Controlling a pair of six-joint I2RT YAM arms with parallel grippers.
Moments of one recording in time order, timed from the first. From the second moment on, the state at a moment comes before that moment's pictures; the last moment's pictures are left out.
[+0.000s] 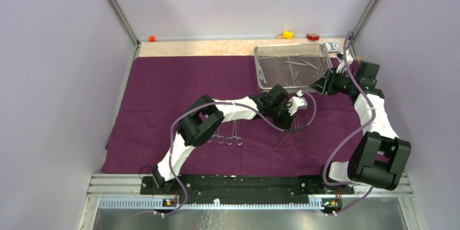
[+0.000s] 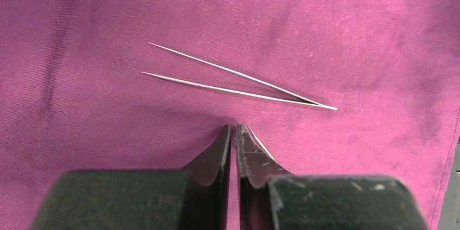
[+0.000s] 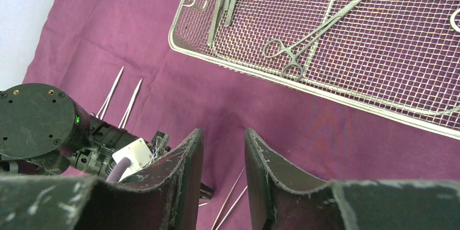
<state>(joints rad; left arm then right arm) -0.99 2.24 1.59 -0.11 0.52 0.08 -0.30 1.32 0.93 -0.32 -0.90 -0.05</state>
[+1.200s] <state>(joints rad) -0.92 2.23 1.59 -0.12 0.39 -0.24 -0.30 1.32 0.93 -0.32 -0.90 -0.05</state>
